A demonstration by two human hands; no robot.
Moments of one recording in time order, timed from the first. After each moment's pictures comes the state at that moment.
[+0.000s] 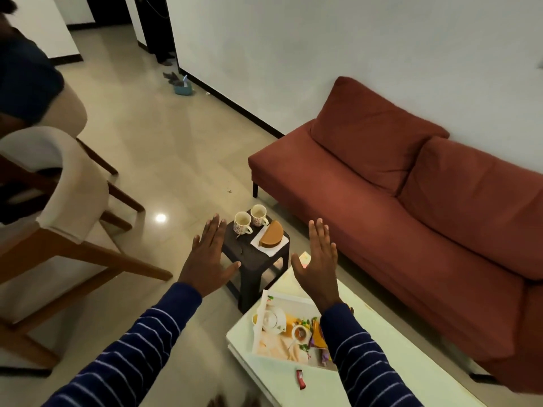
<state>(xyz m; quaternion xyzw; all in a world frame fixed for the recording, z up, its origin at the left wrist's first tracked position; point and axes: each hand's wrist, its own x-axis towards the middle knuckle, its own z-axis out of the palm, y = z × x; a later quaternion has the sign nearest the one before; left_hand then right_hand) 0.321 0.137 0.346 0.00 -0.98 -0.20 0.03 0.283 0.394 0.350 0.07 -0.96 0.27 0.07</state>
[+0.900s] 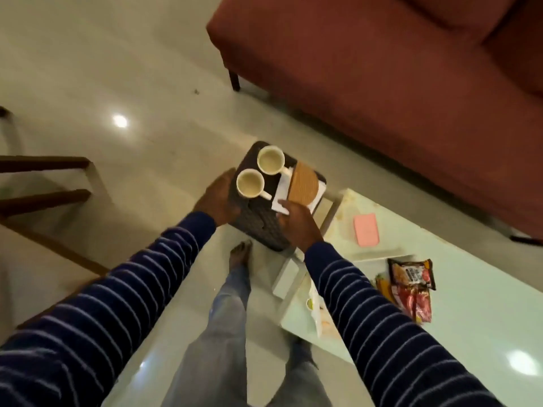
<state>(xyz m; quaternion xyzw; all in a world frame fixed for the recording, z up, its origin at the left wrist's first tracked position) -0.064 0.019 0.074 -0.02 -0.90 -0.32 -0.30 0.004 0.229 0.081 -0.12 -0.87 0.37 -0.28</state>
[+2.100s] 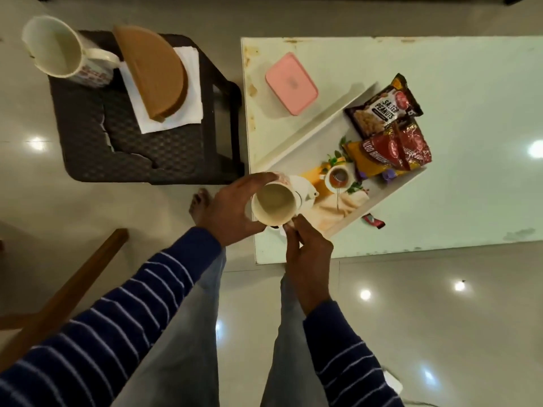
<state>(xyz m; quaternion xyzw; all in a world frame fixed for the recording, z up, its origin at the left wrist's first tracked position) 0.148 0.194 -0.047 -0.37 -0.78 -0.32 -0.40 0.312 0.274 -0.016 -0.48 -0.74 0.46 0.02</state>
